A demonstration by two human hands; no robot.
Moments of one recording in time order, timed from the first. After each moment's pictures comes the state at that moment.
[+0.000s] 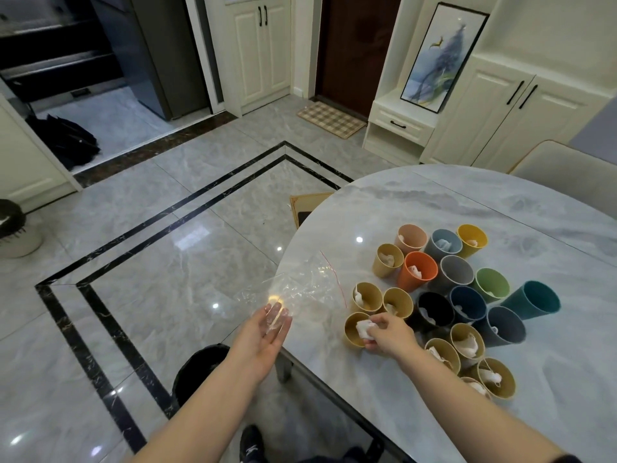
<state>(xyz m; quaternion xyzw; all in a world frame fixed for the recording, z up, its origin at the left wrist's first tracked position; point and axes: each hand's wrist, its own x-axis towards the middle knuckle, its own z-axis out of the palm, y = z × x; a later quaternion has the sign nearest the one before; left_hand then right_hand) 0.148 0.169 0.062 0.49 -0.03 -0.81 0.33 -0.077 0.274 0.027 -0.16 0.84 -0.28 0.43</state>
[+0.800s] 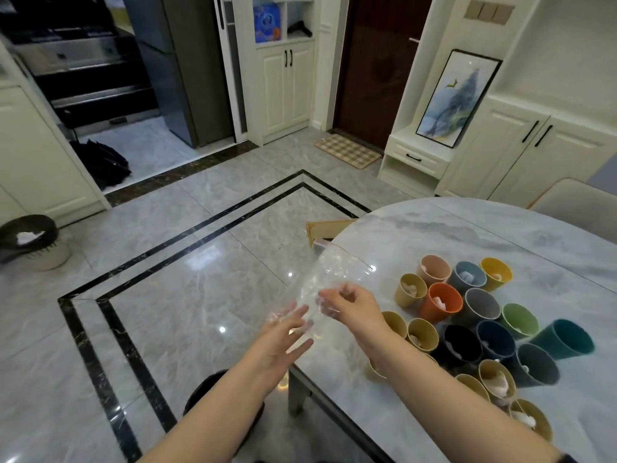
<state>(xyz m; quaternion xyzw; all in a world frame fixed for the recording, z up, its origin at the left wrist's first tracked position) 0.166 0.144 0.085 0.46 -0.21 -0.81 0.29 0.009 0.181 0.107 -0.24 0.66 -0.52 0.48</state>
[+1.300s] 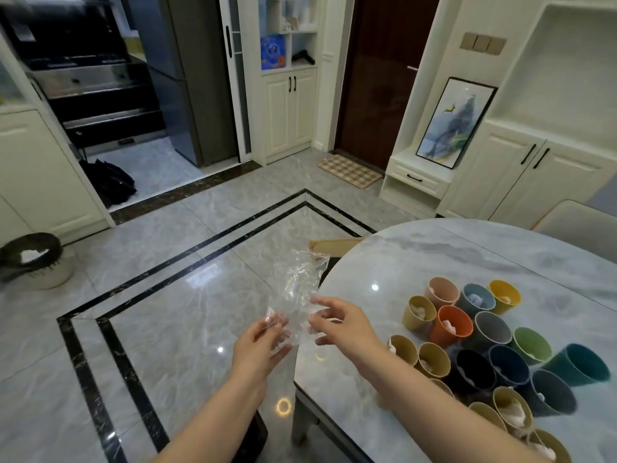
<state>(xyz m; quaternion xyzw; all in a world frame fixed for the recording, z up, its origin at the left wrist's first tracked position) 0.199 0.115 0.093 0.51 -0.30 -0.71 0.38 0.040 0.162 0.128 -0.33 0.66 -0.47 0.48</state>
